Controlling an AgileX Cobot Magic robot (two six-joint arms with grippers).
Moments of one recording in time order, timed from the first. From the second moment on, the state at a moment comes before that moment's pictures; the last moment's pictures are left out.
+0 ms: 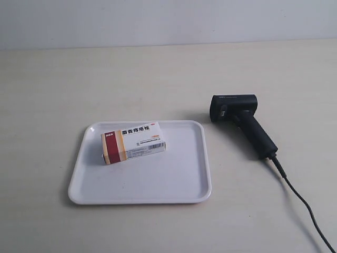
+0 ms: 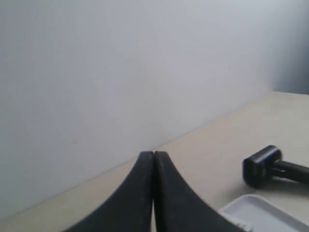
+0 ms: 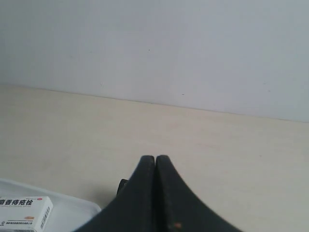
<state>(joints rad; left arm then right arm) -0.29 0.32 -0.19 1.20 -0.27 -0.99 0.44 0.71 -0.52 0.00 0.19 0.05</state>
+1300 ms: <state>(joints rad) -0.03 0.01 0.00 0.07 0.24 0.05 0.44 0.71 -0.52 0.00 0.20 0.05</state>
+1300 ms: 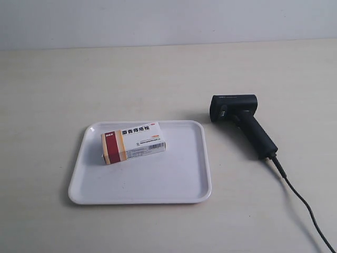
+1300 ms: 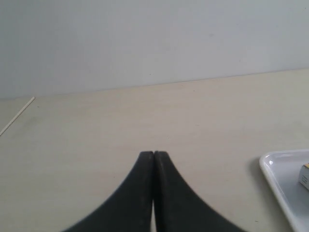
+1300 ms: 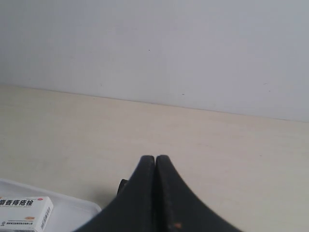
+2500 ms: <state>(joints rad) -0.03 0.01 0.00 0.07 0.24 -0.01 0.44 0.71 -0.52 0.00 0.20 0.05</state>
